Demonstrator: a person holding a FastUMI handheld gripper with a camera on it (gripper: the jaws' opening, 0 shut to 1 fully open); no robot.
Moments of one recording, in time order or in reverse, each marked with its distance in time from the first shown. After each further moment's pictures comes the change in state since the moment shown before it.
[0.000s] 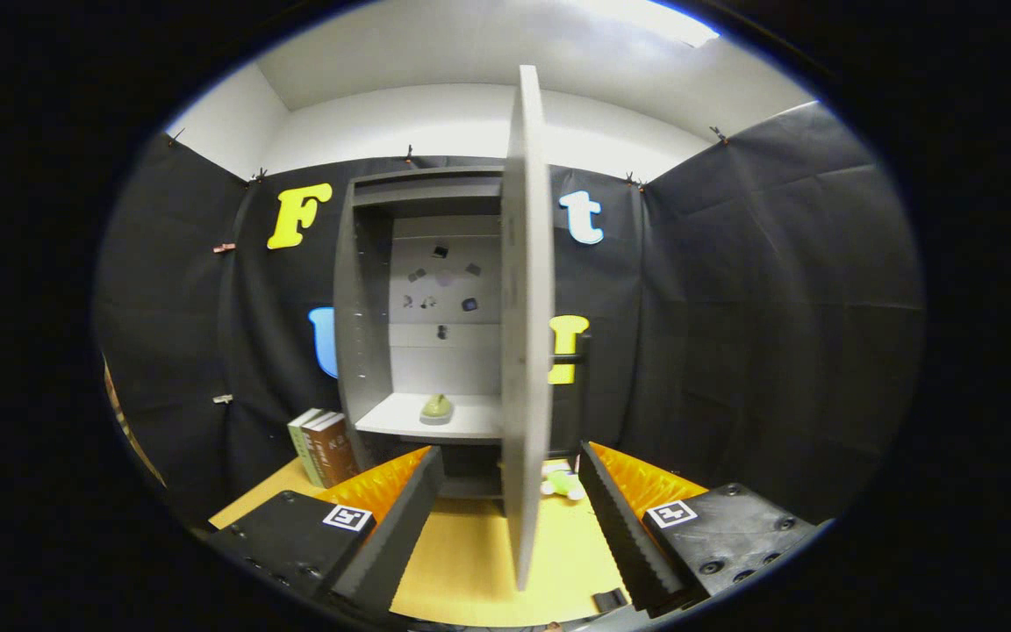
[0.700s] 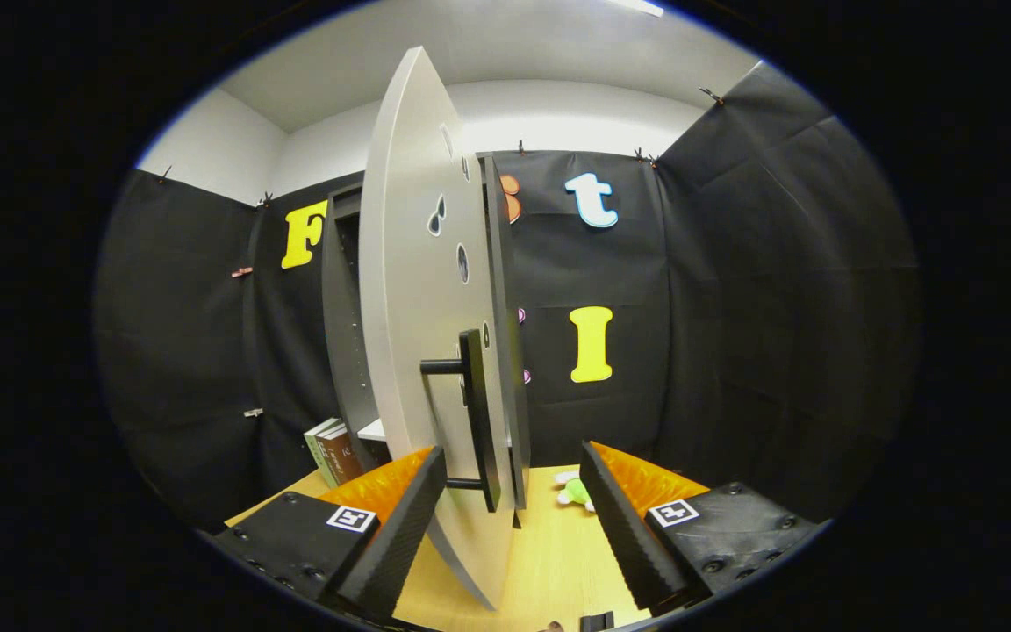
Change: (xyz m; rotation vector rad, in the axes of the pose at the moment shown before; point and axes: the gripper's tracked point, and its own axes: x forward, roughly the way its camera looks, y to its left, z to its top) arm 0.078 -0.048 -0.015 0.101 0.036 0.198
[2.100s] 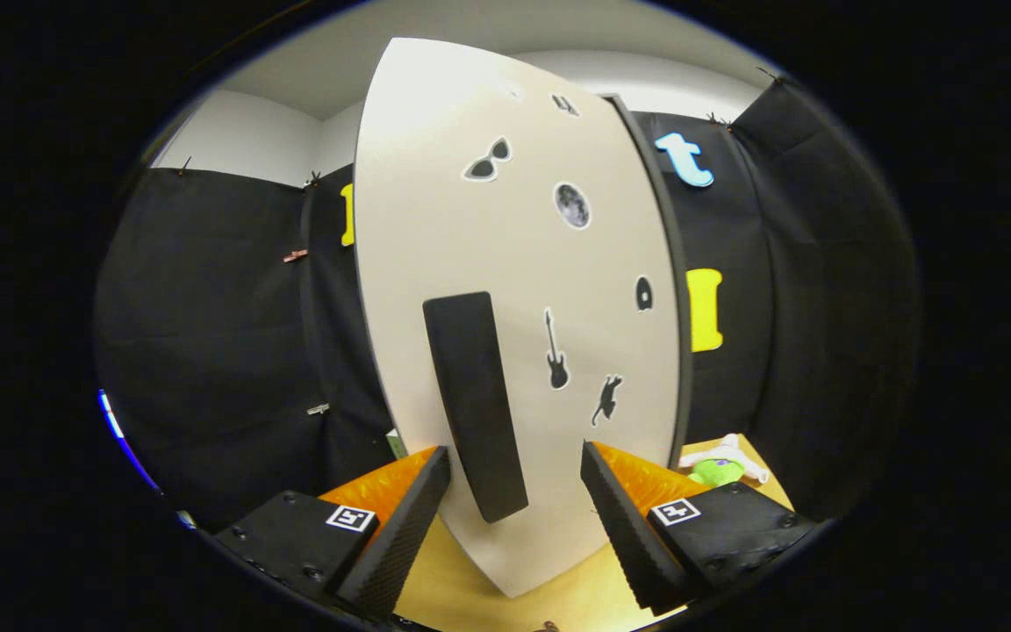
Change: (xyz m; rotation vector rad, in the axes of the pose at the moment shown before) arm 0.095 0.238 -0.050 0.056 0.107 0.212
